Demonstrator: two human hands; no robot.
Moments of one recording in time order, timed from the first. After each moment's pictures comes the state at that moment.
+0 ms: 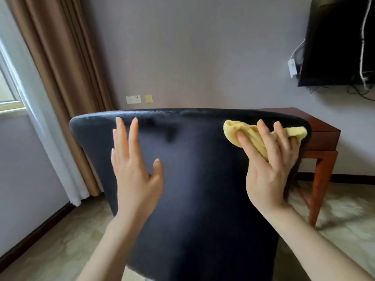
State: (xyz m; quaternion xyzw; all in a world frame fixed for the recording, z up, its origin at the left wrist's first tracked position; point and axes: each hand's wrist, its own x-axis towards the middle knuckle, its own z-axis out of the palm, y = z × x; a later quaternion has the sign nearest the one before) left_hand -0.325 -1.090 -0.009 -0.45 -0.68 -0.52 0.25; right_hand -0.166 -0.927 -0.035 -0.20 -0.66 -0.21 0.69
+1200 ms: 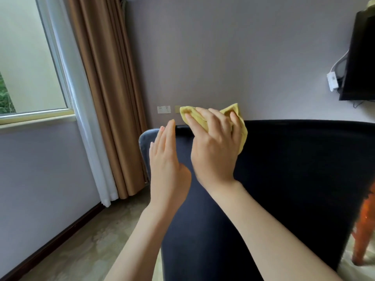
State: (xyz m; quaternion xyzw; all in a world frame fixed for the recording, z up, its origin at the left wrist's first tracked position) left_hand -0.368 -1.121 0.023 -0.43 -0.69 -0.52 0.25; right_hand -0.315 -1.046 0.049 -0.20 -0.72 -0.11 0.65
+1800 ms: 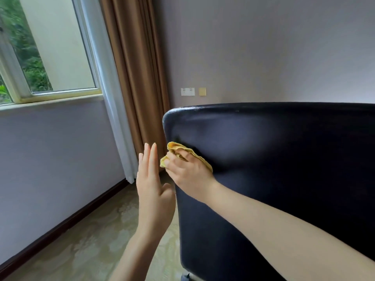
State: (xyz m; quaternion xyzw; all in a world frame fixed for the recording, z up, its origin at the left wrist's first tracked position) left_hand -0.409 -1.174 -0.047 -0.31 -0.73 -0.58 0.17; right_hand -0.405 -1.045 -0.044 0.03 -0.84 -0.47 0.27
